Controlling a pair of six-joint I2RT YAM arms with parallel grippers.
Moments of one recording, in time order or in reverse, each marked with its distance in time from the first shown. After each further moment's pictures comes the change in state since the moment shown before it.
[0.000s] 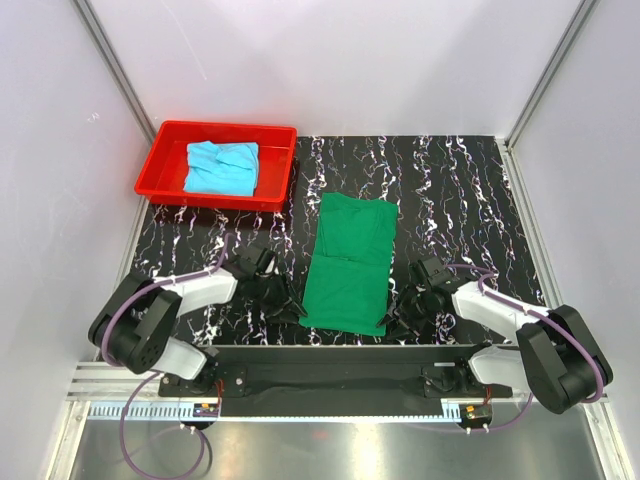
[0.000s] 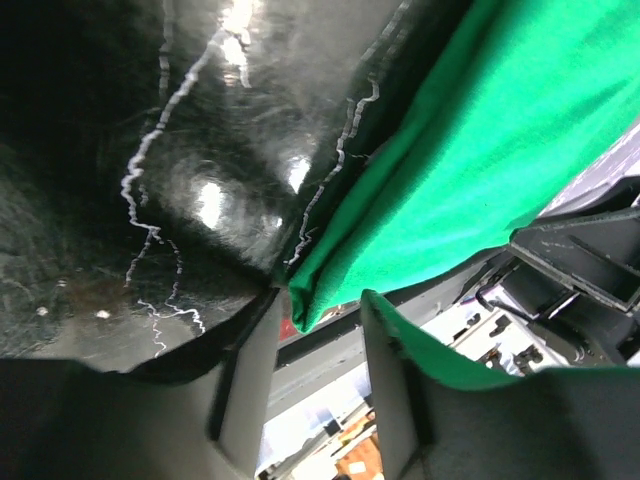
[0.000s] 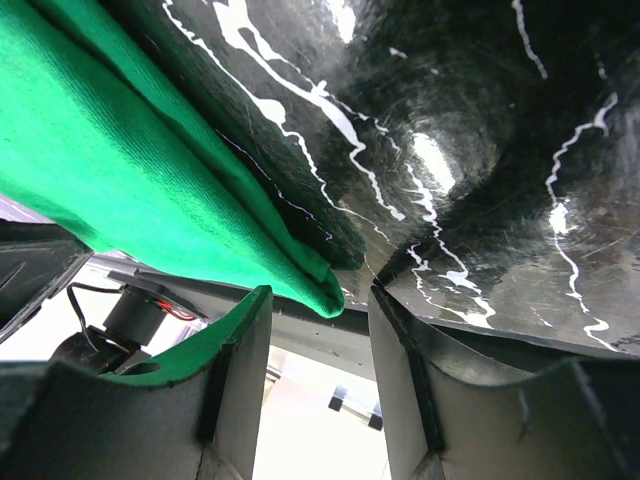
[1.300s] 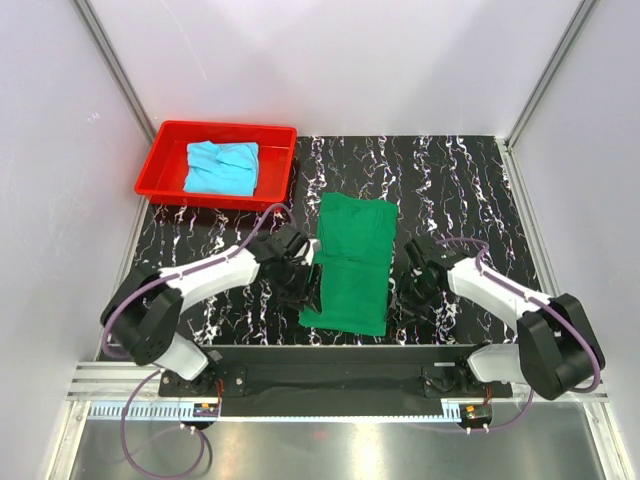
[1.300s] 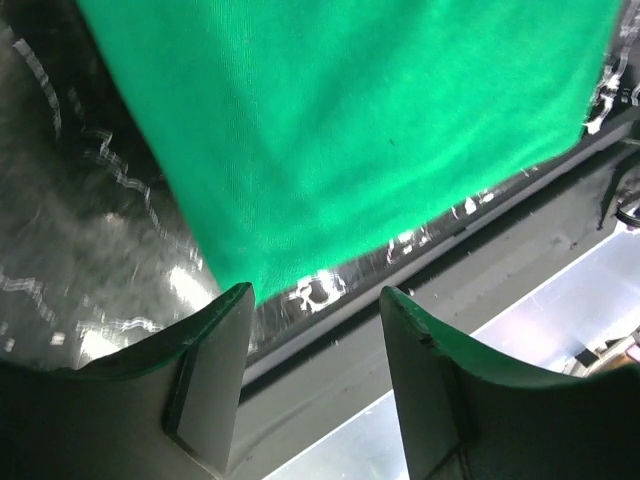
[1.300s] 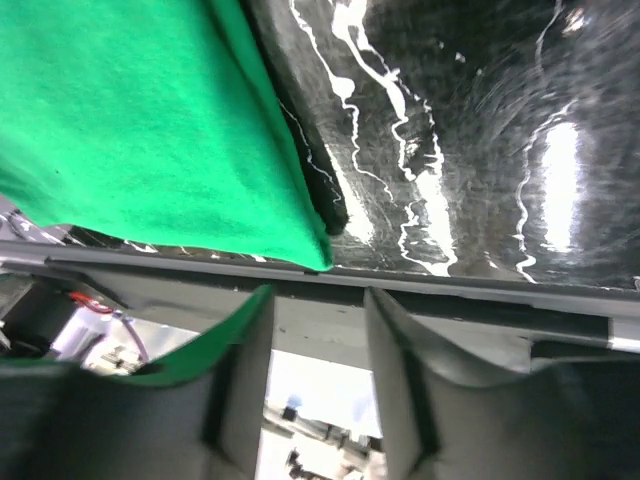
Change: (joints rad) left arm -0.186 0.090 0.340 -0.286 -0.116 0.454; right arm 0.000 0.083 0.257 -0.319 0.111 -0.274
